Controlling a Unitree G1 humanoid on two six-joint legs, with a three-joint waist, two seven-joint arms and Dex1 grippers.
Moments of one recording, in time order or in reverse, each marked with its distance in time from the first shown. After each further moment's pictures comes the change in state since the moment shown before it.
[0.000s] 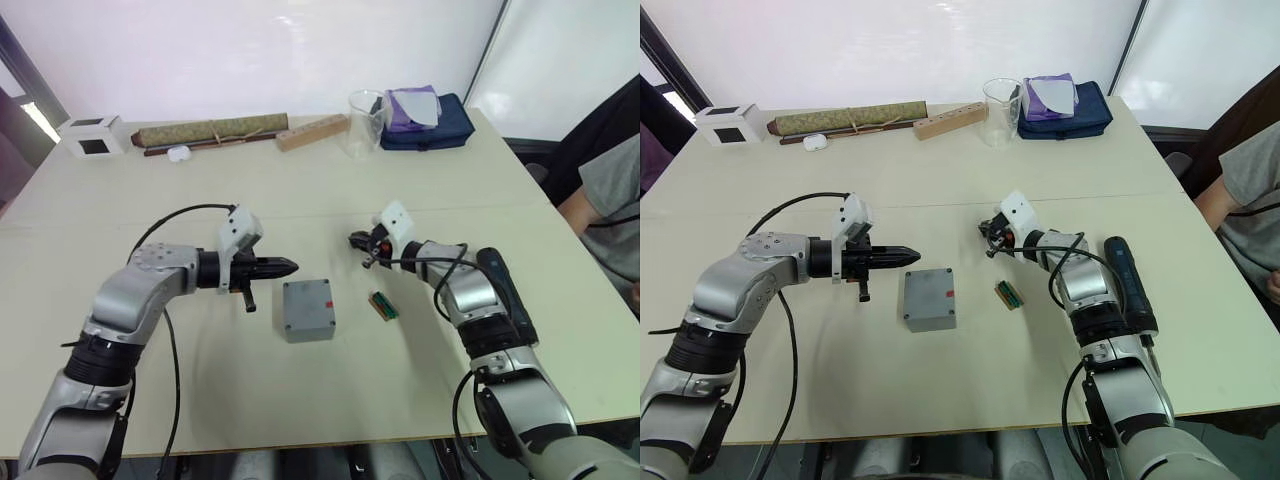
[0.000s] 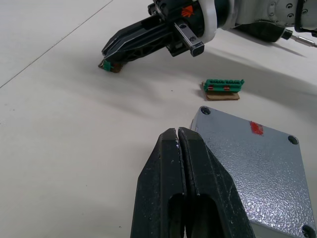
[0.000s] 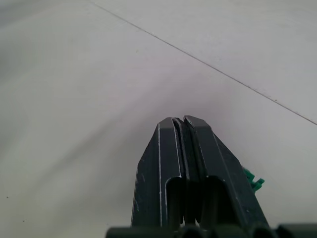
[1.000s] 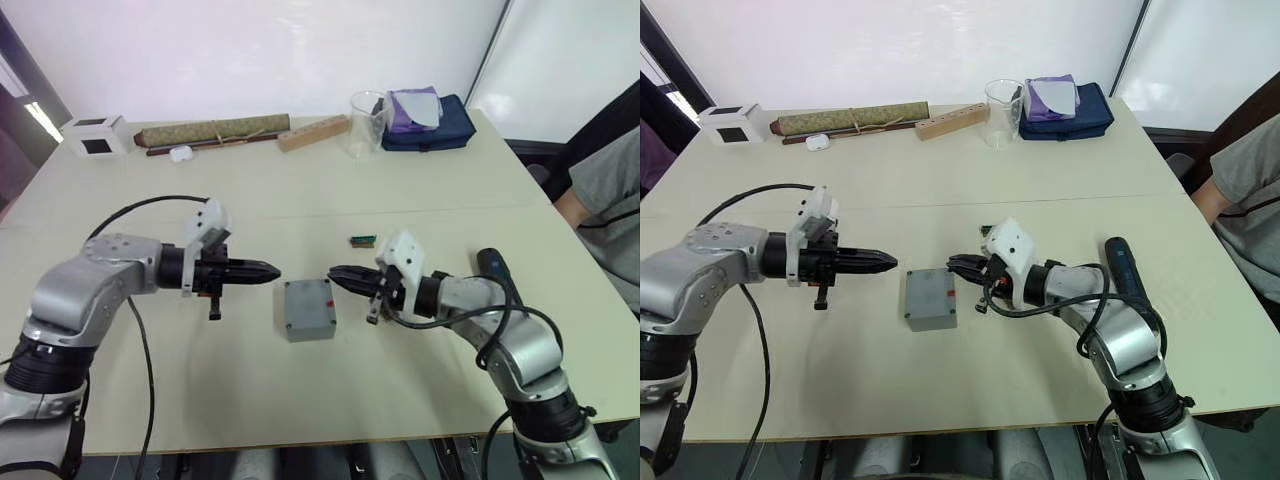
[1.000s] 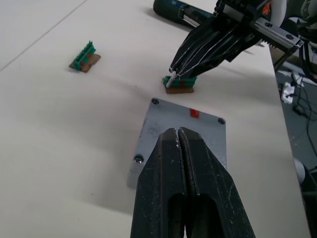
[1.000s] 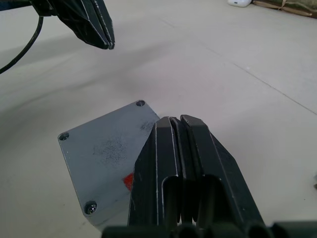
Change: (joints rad) left arm 0.037 0.177 0.079 -0.116 -0.155 0.107 -0.123; right arm 0.334 -0.130 0.051 -0.852 0.247 0.368 0.046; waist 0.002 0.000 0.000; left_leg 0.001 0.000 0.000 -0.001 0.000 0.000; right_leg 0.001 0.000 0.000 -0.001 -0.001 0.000
